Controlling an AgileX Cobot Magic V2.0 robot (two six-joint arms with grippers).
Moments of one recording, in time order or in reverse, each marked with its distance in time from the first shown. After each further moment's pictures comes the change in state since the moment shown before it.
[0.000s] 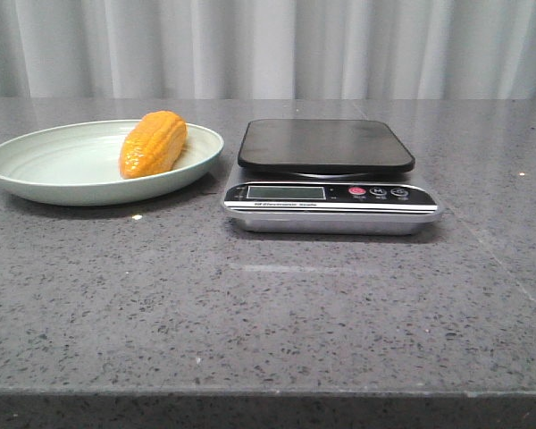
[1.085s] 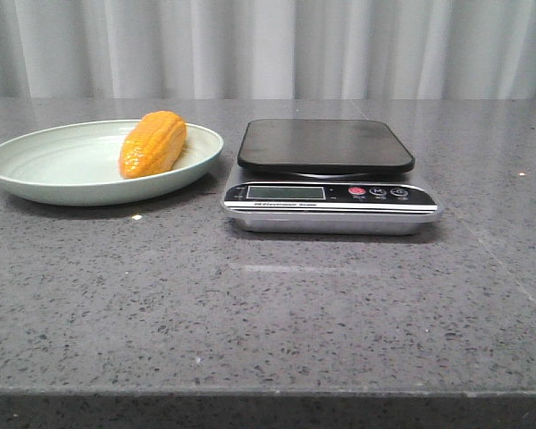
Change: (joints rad) left arm 0.000 0.000 0.000 0.000 0.000 0.000; right arm 0.000 -0.402 0.419 -0.002 -0.287 -0.001
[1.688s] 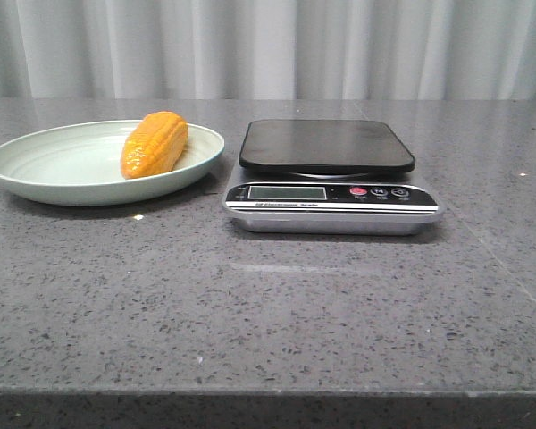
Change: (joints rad) left arm 0.319 0.000 0.233 -0.028 -0.150 0.030; right arm 0.000 0.000 0.000 0.000 0.000 0.000
